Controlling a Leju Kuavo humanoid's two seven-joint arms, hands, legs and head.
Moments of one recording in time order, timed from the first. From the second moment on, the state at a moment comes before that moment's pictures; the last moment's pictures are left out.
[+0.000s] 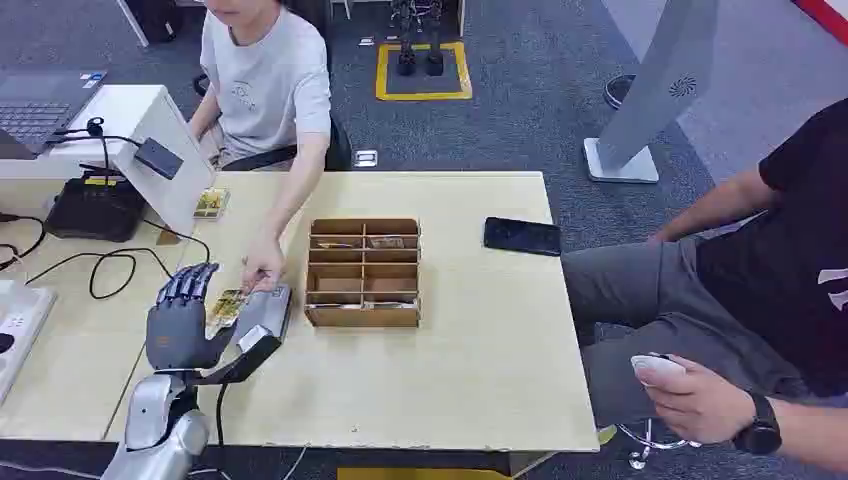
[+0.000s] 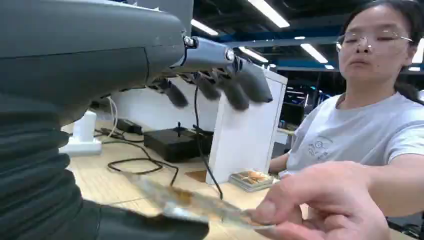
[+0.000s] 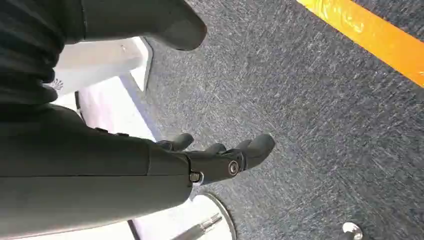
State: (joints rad) left arm -0.19 0.17 -0.13 -1.09 -1.03 0.68 -0.19; right arm -0.08 0.05 -0.27 -0.20 1.23 -0.14 -0.06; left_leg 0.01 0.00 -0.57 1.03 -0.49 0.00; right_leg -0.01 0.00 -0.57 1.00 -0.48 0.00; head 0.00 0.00
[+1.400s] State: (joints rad) left arm -0.21 0.05 -0.11 -1.15 -0.47 0.36 -0.18; right arm -0.07 0.05 -0.27 -0.20 1.24 -0.16 -0.05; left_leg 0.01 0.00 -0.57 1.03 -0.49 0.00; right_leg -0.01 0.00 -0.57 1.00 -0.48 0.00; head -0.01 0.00
